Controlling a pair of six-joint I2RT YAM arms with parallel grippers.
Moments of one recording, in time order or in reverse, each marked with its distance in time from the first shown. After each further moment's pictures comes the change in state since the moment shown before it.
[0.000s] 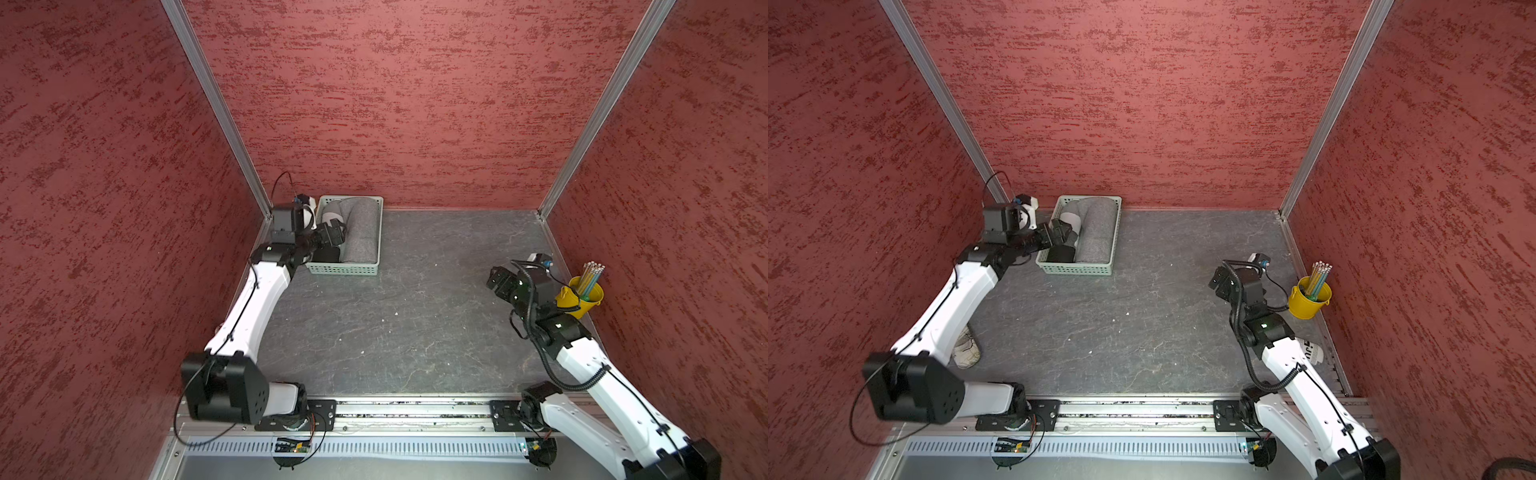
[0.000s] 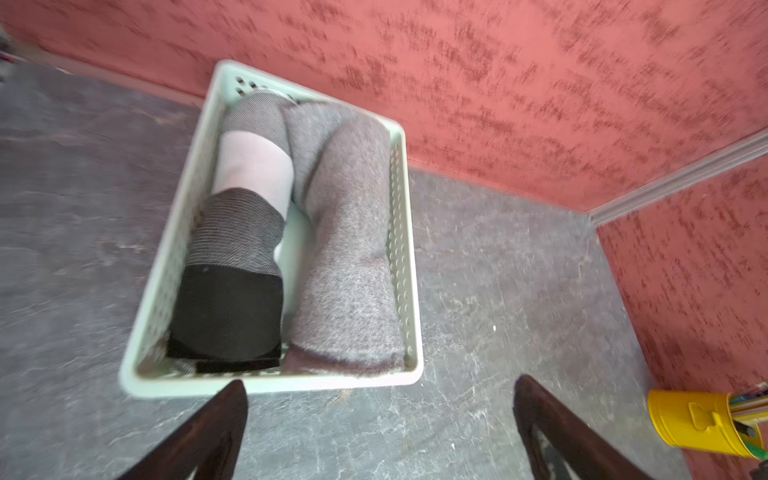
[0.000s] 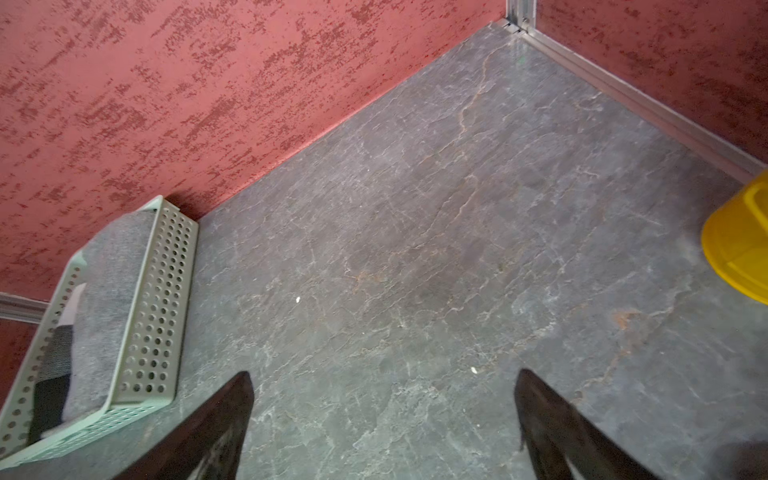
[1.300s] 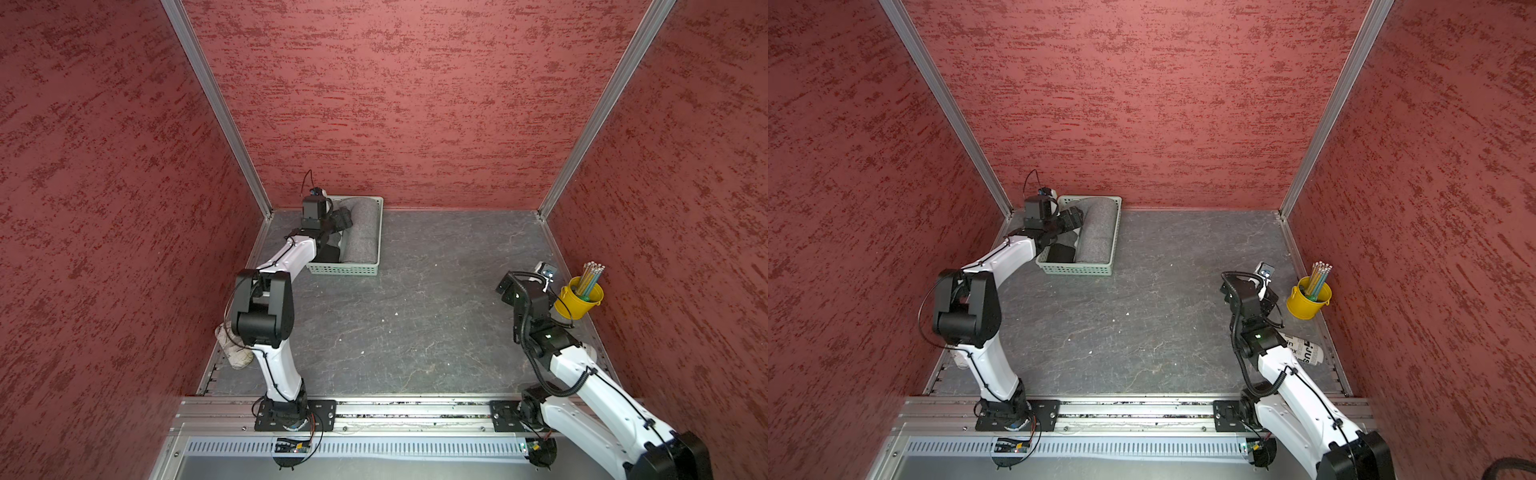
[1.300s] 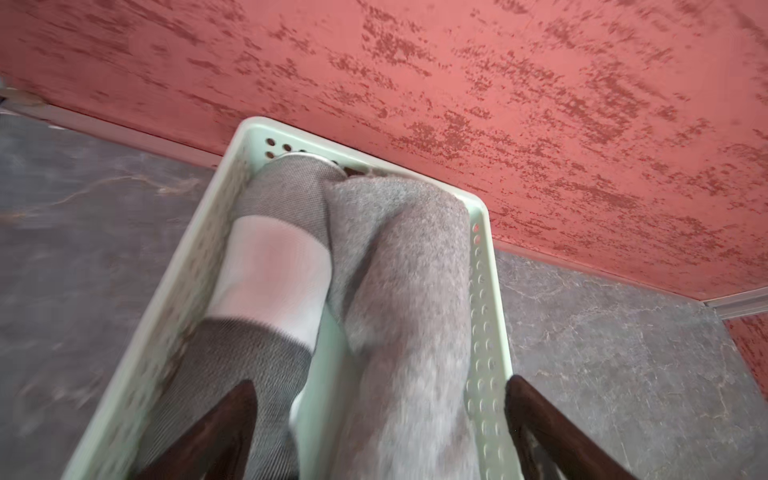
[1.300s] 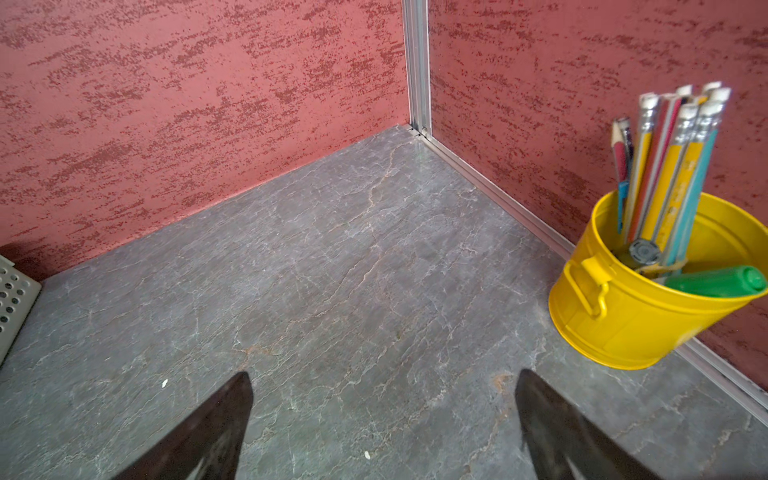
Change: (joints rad) left arm -0.024 0.669 0.332 0.367 -0.112 -0.040; right arm -0.001 -0.003 -0.180 0.279 0.301 -0.188
